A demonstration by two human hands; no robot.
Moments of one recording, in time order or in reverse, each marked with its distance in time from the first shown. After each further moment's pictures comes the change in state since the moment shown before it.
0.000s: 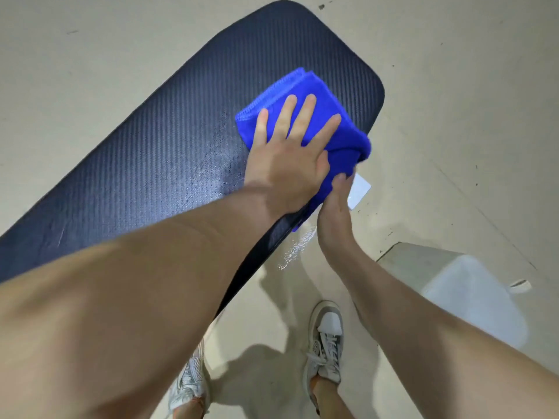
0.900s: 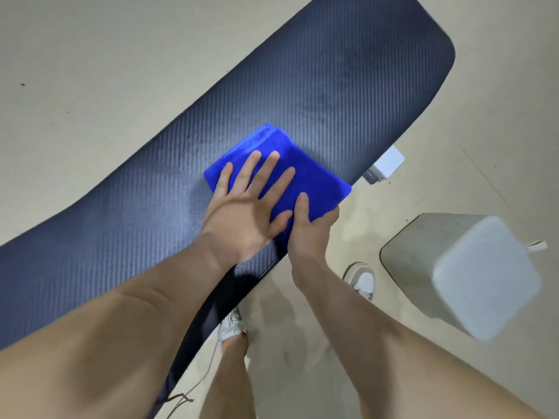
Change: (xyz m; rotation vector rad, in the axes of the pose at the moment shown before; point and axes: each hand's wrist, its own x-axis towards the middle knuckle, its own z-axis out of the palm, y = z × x) left_hand -0.251 -0.118 -0.011 0.014 -0.141 -0.016; right_hand -0.180 0.046 0.136 0.076 0.226 0.208
